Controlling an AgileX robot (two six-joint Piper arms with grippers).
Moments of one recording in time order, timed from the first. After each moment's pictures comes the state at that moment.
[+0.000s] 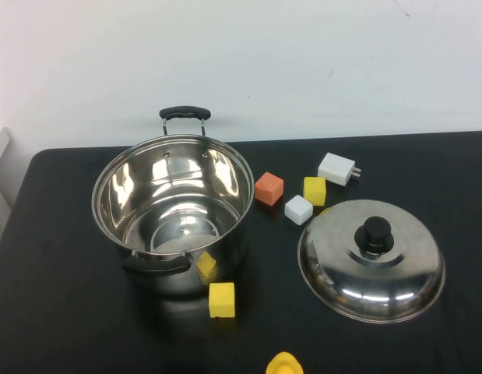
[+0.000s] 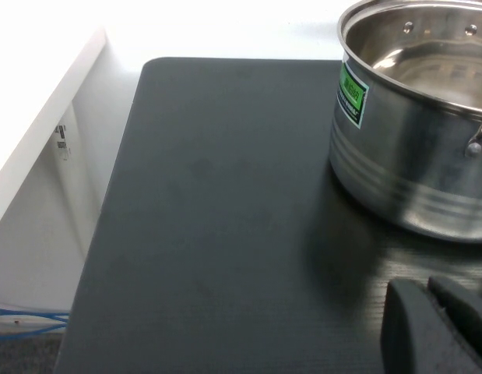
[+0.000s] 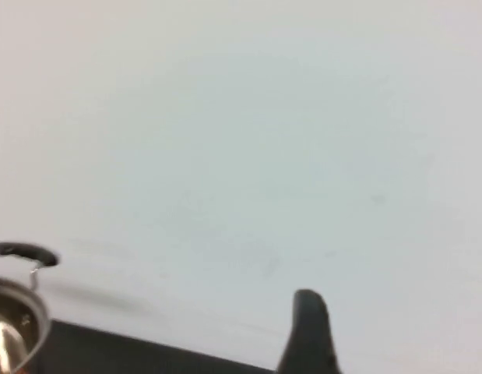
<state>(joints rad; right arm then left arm) 0.13 1.10 -0.29 -0.22 -0.84 0.08 -0.01 -0.01 0.01 -0.06 0.37 -0.03</state>
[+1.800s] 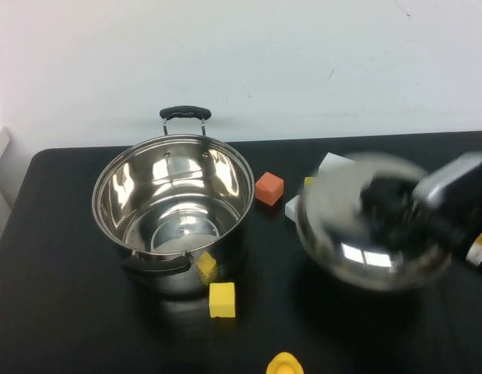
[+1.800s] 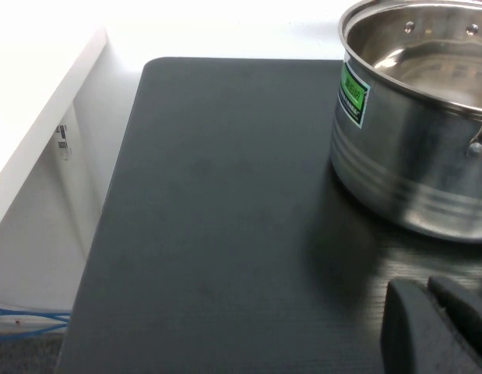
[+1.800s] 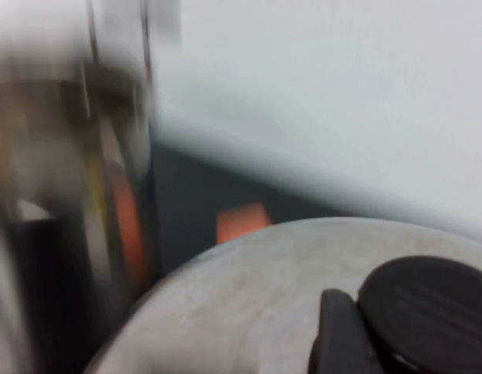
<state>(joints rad) 0.19 1.91 -0.63 -0.46 -1.04 0.14 -0.01 -0.01 0.01 -0.06 0.37 -0.02</state>
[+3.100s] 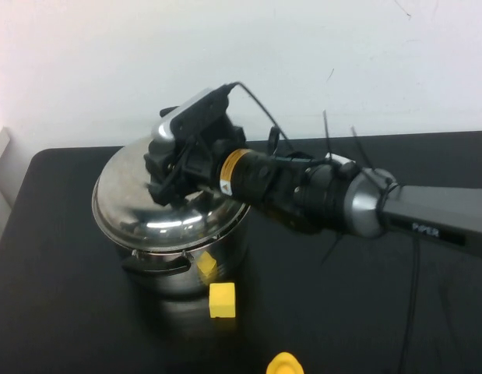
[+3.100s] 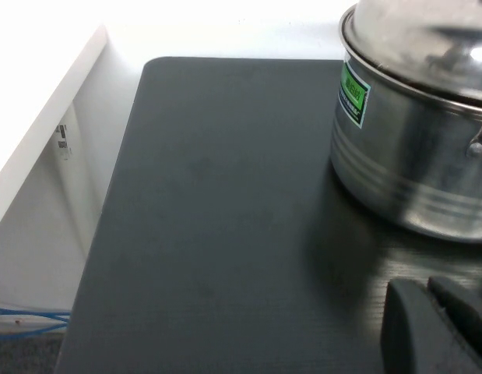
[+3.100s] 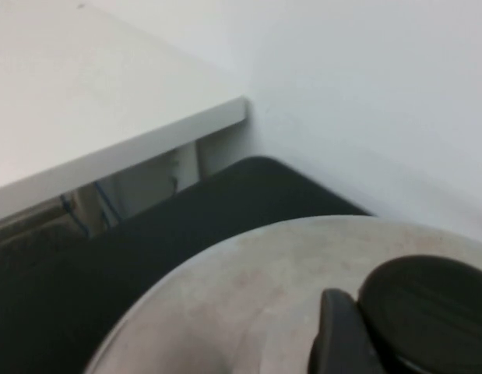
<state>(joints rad) 0.73 2.20 -1.62 -0.46 -0.26 0.40 -0.01 -0.01 0.01 -0.06 0.37 -0.03</state>
